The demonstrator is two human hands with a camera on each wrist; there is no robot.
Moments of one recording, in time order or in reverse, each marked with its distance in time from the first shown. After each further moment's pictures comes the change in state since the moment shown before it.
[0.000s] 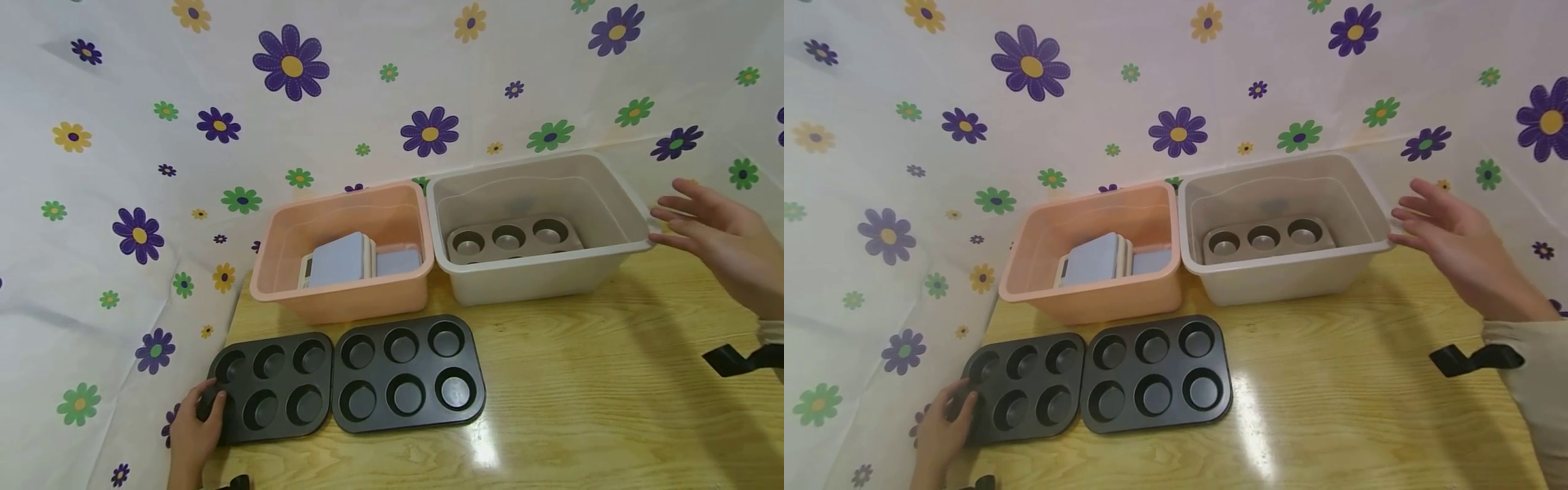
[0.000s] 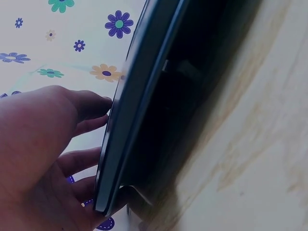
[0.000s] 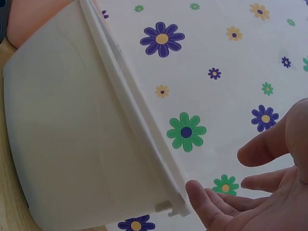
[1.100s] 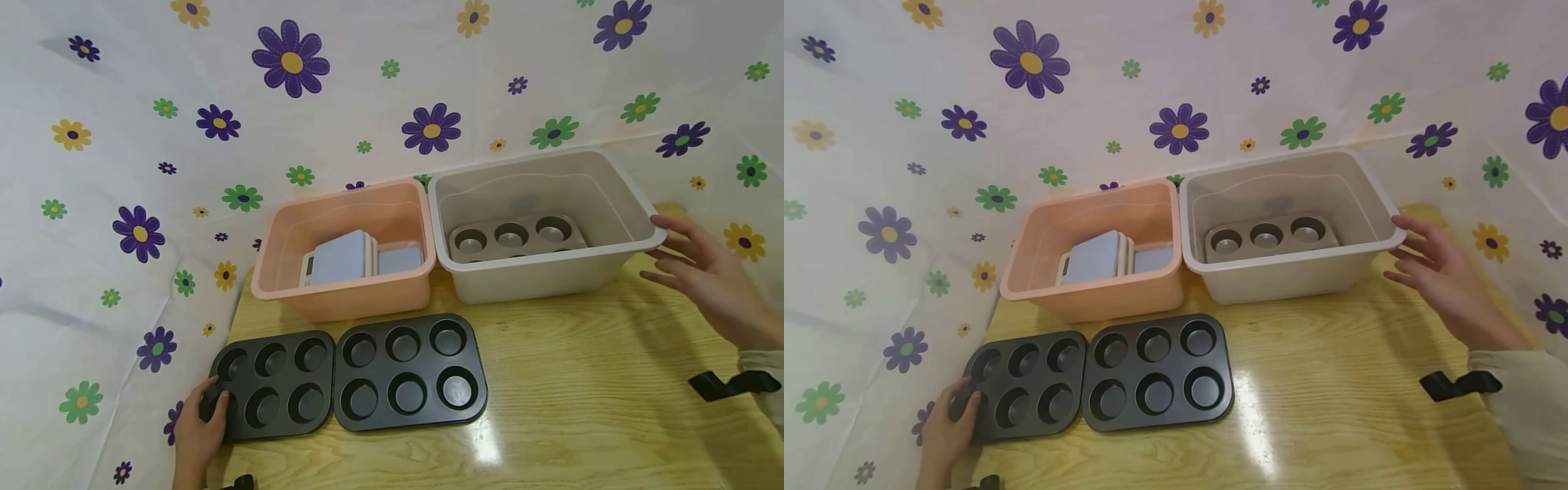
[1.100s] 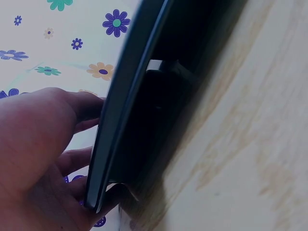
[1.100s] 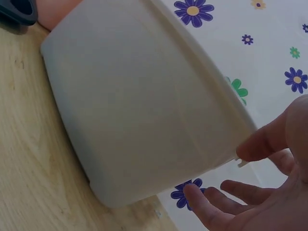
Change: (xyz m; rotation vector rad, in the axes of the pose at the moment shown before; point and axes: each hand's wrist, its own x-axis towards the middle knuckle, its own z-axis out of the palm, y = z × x) left_hand 0.000 -0.007 0.006 -0.034 -0.014 -0.024; right_hand -0.014 0.058 0.017 0.281 -0.067 -0.045
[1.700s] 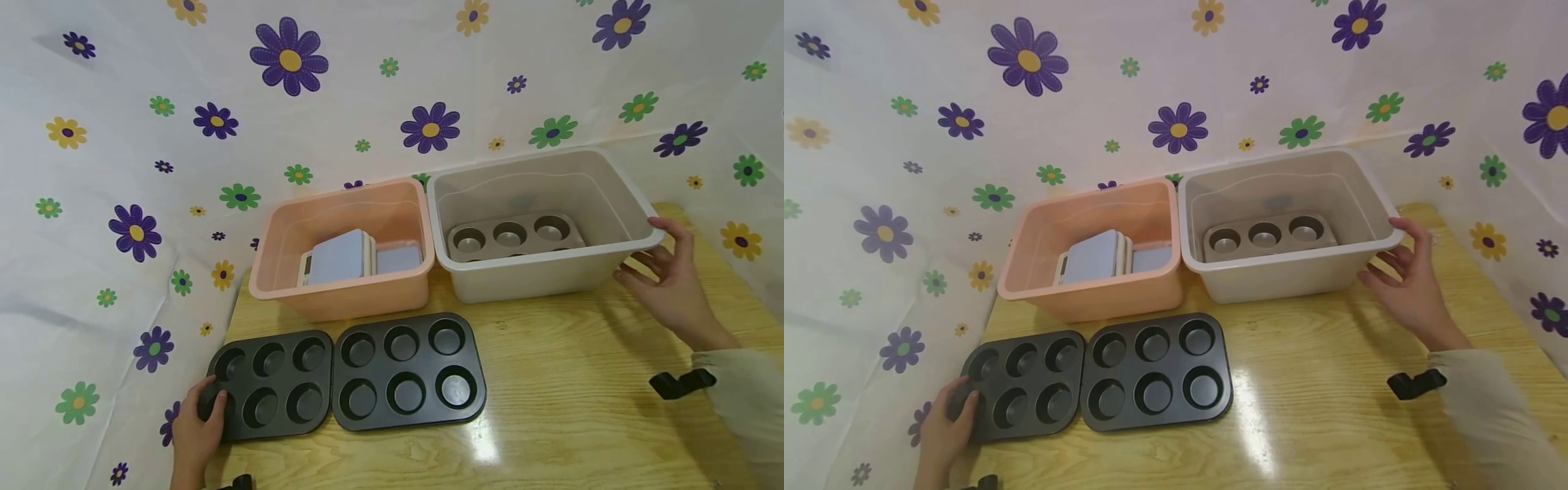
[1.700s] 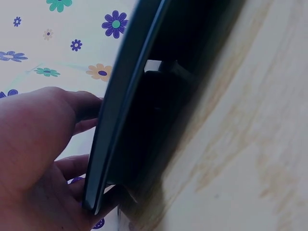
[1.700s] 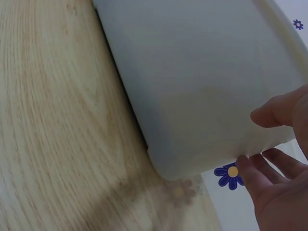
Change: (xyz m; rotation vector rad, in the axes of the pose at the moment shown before) left_hand 0.002 0.003 0.001 0.006 -0.025 -0.048; right_hand 0.005 0.041 0.029 0.248 0.056 -0.252
